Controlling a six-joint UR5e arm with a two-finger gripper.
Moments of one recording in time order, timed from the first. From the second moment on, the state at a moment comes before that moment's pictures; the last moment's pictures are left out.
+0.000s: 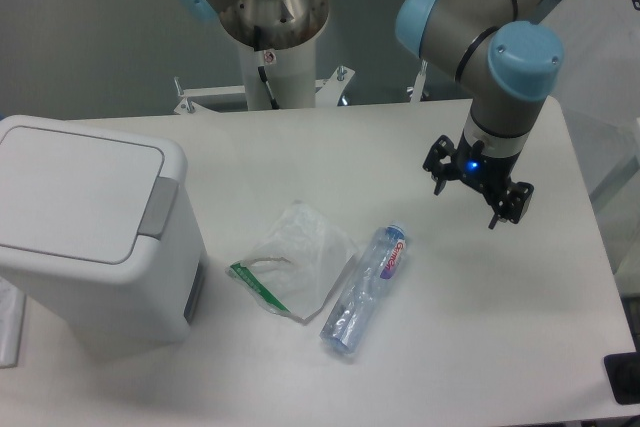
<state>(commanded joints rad) 2.74 -1.91 -1.59 -1.14 1.50 1.41</state>
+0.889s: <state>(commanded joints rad) 2.69 -1.84 -1.58 -1.15 1.31 0.99</state>
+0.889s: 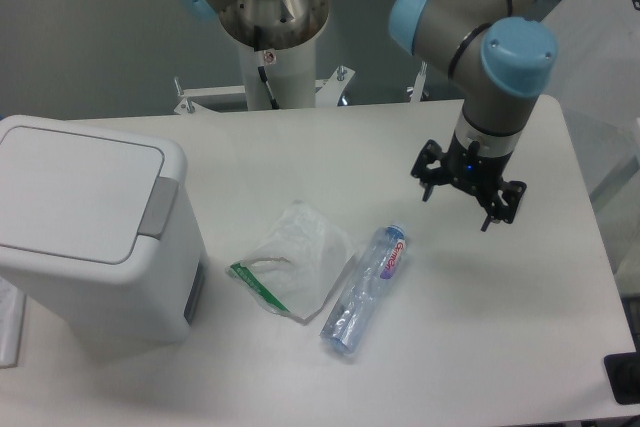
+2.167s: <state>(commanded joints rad) 2.41 -1.71 -1.60 -1.05 0.96 0.52</state>
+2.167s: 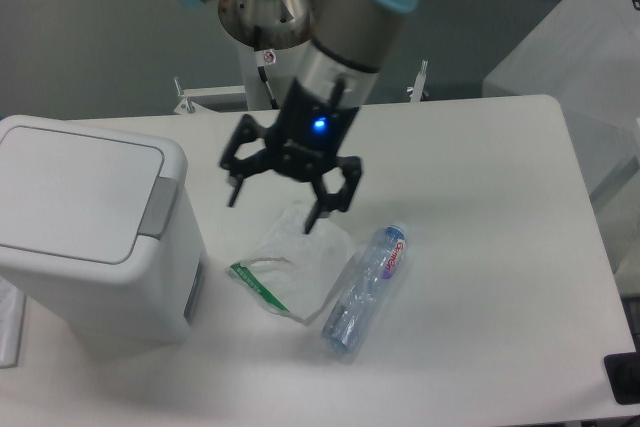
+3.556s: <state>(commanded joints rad) 2.35 -1.71 -1.61 -1.05 0.98 0.52</state>
